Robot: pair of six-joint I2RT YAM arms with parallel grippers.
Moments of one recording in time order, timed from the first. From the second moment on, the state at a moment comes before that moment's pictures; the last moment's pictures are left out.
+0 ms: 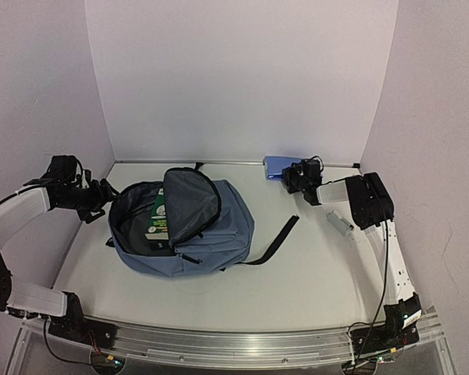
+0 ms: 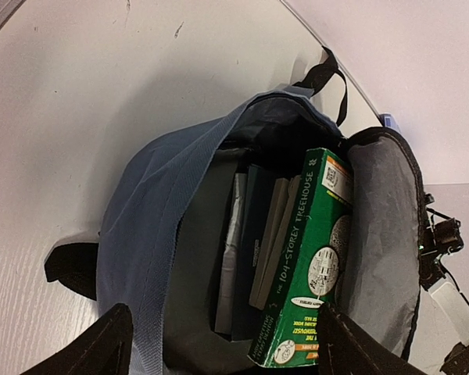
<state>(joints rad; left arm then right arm) 0.03 1.20 0.86 -0.48 0.38 -0.62 0.29 2.65 1.87 0.49 -0.05 1.52</state>
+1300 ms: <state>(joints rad) -0.53 1.26 1.13 -0.02 0.51 -0.81 0.64 1.48 1.09 0.63 0.04 1.20</state>
